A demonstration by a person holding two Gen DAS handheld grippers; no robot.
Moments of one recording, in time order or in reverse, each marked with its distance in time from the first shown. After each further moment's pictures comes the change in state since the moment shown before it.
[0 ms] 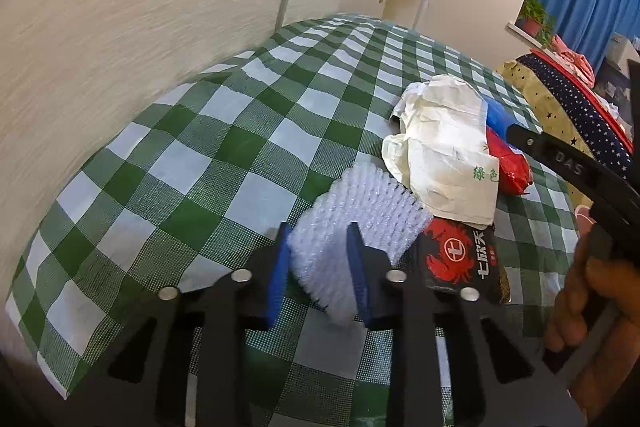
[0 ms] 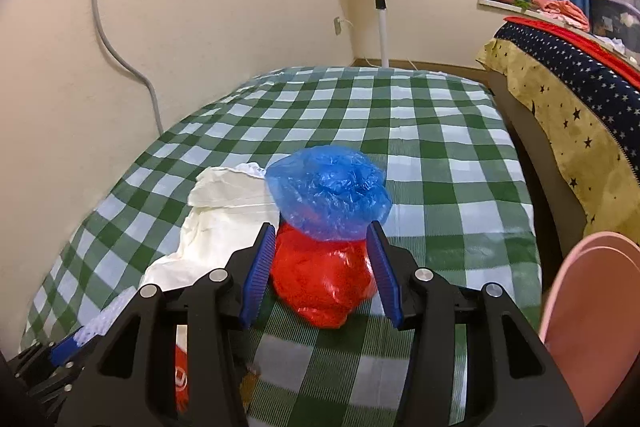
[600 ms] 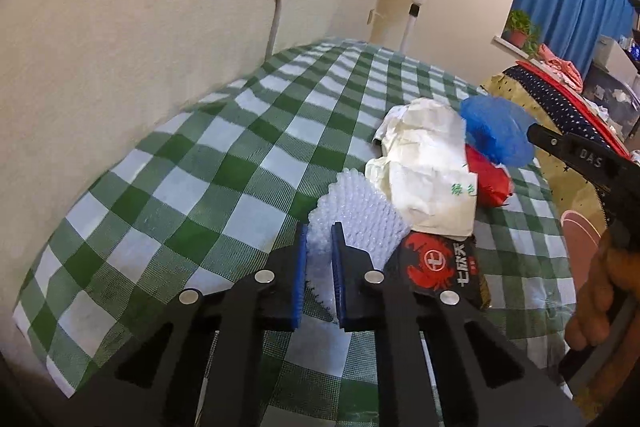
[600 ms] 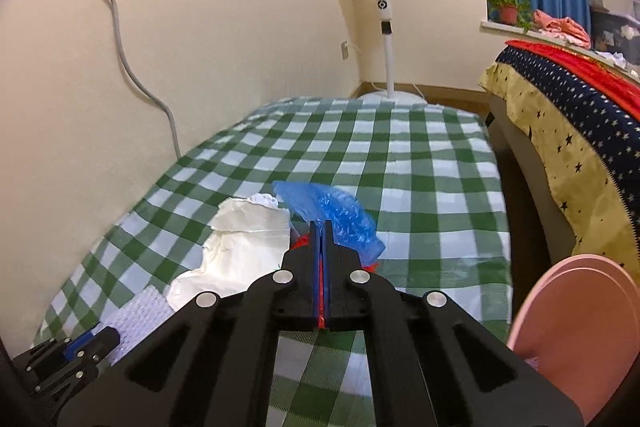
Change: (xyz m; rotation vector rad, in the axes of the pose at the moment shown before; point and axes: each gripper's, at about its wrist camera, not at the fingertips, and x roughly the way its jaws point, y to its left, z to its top) left arm -0.019 -0.007 0.004 0.036 -0.086 -0.027; right arm -0.047 -0.002 0.013 -0.020 -0.082 0.027
